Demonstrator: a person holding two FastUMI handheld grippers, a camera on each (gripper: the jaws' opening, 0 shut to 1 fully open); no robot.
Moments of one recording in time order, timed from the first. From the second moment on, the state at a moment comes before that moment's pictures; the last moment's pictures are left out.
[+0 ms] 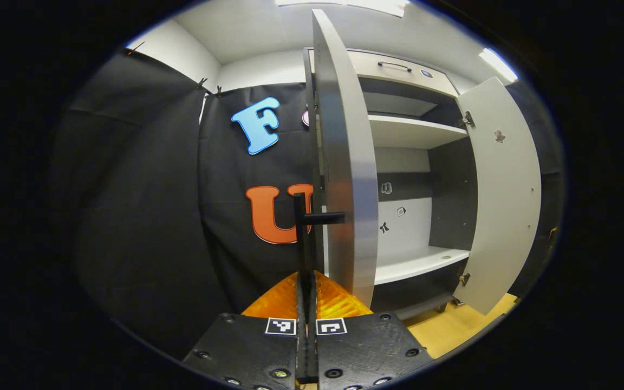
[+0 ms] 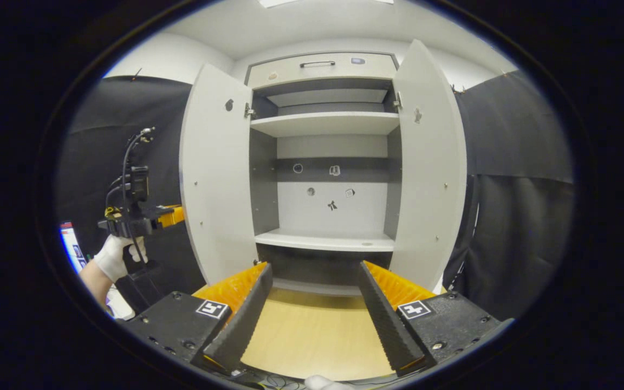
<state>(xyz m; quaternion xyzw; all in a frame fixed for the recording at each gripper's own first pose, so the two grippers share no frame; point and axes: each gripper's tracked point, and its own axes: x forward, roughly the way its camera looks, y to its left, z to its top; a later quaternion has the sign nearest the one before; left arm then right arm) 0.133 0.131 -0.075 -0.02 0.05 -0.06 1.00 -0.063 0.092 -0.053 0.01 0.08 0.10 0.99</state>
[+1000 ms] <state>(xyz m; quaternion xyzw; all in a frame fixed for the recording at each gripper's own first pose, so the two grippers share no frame) 0.094 0.154 -0.077 0.06 0.07 0.02 1.00 -0.064 0.078 -0.058 0.01 0.08 0.08 0.99</state>
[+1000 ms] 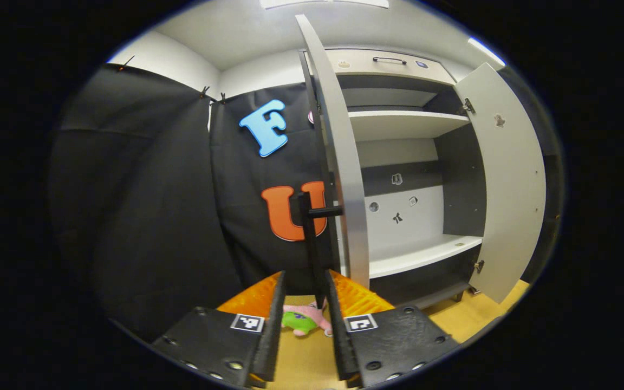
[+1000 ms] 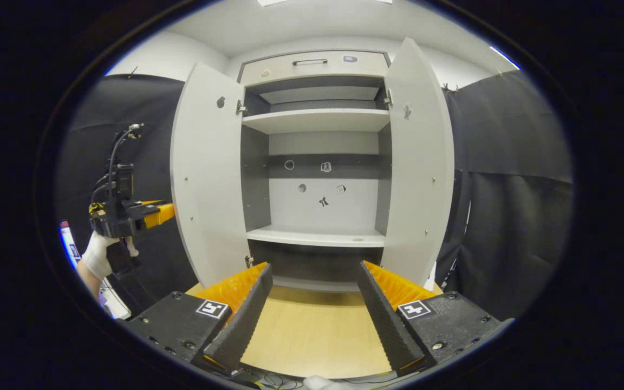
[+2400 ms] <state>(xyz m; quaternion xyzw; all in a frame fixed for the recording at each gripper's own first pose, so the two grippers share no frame) 0.010 -0.011 -0.045 0.01 0.07 -0.05 1.00 -0.039 0.023 -0.041 0.01 0.06 0.02 1.00</state>
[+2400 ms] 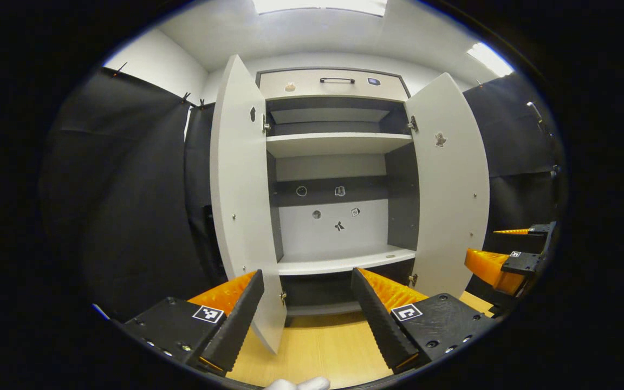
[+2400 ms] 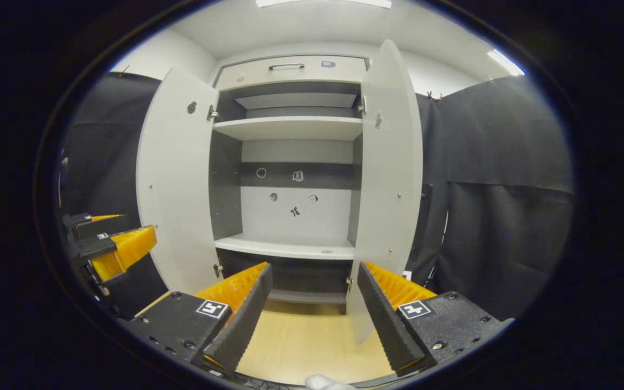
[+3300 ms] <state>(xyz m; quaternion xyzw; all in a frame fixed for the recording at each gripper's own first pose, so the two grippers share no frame) 0.019 -0.006 -0.041 0.00 0.06 -0.03 1.00 -0.012 0.014 -0.031 0.01 0.05 0.03 1.00</state>
